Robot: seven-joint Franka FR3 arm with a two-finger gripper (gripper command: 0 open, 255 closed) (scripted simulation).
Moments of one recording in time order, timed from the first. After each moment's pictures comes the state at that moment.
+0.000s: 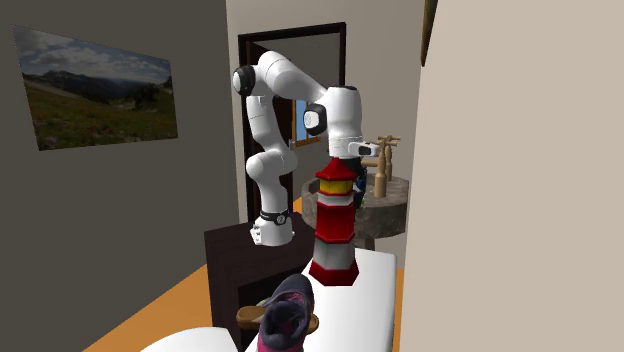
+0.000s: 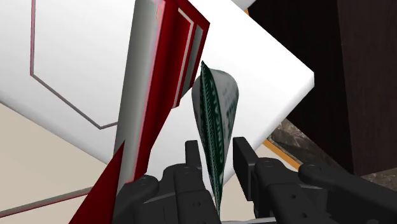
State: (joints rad) arm 0.42 -0.27 -0.41 -2.40 -0.10 2.22 -1.26
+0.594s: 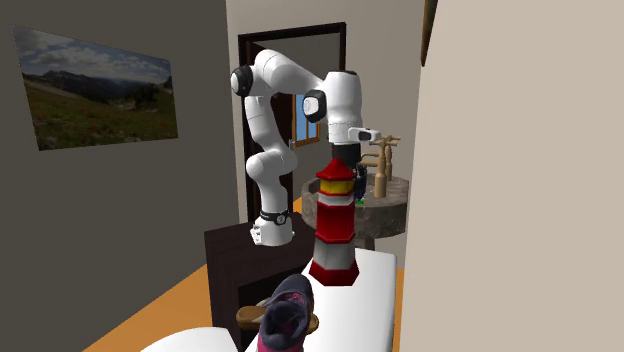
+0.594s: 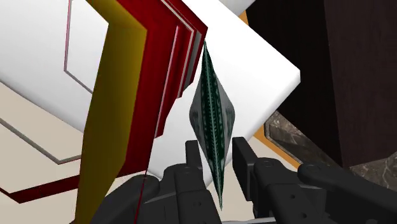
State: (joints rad) arm 0.41 -0.31 -0.40 -2.34 -0.11 2.12 -1.25
